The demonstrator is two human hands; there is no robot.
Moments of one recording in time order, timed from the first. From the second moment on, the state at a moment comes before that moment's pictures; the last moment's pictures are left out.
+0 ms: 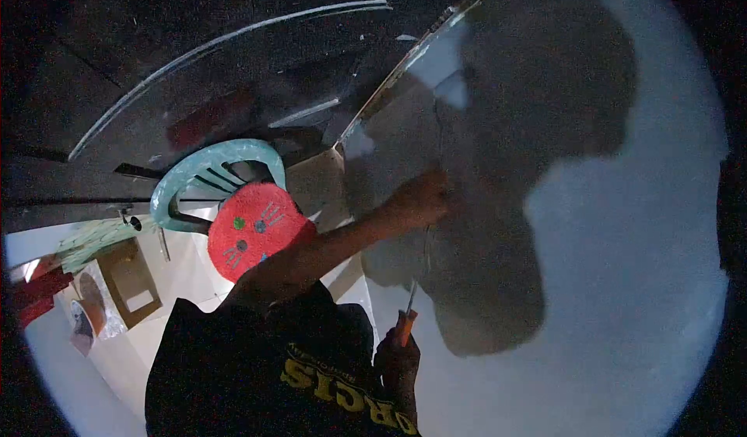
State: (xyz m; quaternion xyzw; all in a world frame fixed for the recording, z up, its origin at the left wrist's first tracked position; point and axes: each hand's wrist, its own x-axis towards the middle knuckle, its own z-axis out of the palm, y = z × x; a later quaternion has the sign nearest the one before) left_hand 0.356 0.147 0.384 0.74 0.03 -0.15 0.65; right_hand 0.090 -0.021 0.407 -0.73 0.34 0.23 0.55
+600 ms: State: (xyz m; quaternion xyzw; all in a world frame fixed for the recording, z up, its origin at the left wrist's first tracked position) left_hand 0.419 0.174 0.341 0.93 -0.23 0.03 0.28; right_hand 0.145 0.003 0.426 -0.73 0.24 0.24 0.59
